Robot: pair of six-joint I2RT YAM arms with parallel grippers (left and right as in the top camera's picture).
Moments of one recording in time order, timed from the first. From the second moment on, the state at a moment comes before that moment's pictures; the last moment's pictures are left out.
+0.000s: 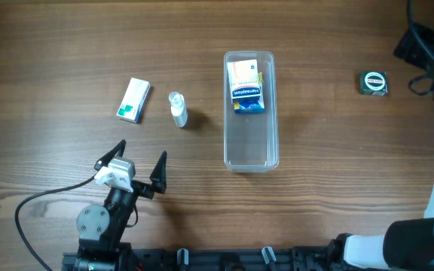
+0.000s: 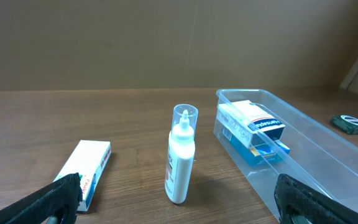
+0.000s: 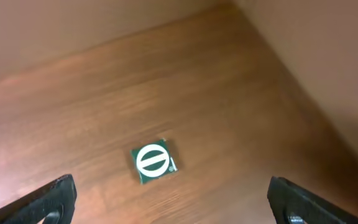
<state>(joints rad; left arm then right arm) -0.11 0.01 0.01 -0.05 0.21 -0.11 -0.28 1.58 1.62 -0.79 0.18 -0.01</state>
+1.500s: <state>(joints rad) -0.11 0.01 0.01 -0.05 0.21 -0.11 -0.32 2.12 1.62 -0.66 0.00 -0.27</state>
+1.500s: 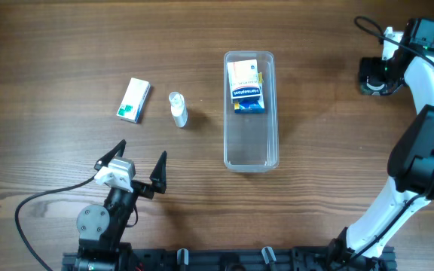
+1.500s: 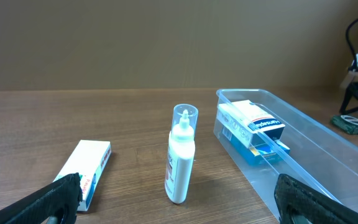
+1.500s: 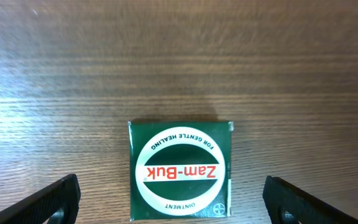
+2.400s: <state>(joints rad) -0.11 0.01 0.01 -0.05 0.21 -0.11 -0.34 2.21 1.62 -0.64 0.00 -0.27</state>
